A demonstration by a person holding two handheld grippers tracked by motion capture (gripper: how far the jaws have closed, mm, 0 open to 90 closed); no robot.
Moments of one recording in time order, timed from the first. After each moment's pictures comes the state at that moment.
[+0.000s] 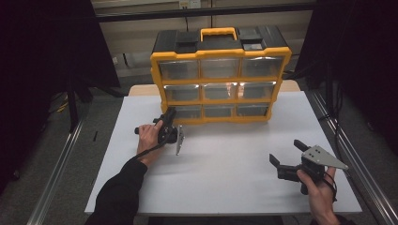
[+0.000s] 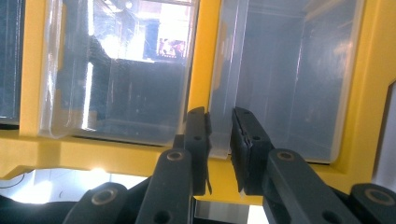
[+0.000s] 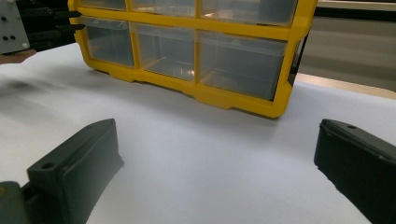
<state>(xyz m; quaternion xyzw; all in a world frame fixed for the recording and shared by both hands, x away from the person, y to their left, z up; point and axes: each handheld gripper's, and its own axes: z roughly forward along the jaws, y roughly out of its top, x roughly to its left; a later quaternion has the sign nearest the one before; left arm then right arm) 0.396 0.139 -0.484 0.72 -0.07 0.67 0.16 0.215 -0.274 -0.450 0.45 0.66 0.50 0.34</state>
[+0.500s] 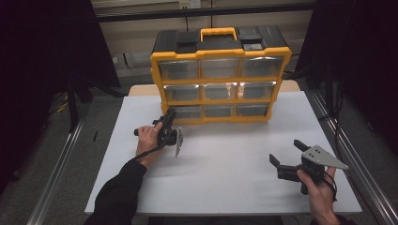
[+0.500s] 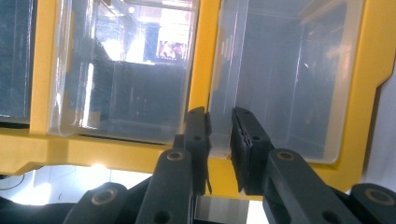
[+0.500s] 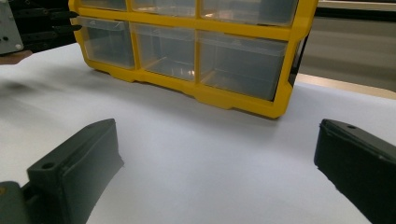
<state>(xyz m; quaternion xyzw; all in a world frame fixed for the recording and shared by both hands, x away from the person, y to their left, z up) 0.391 0.140 -0.485 0.71 -0.08 0.68 0.18 0.215 -0.274 -0.450 0.45 0.66 0.50 0.34</state>
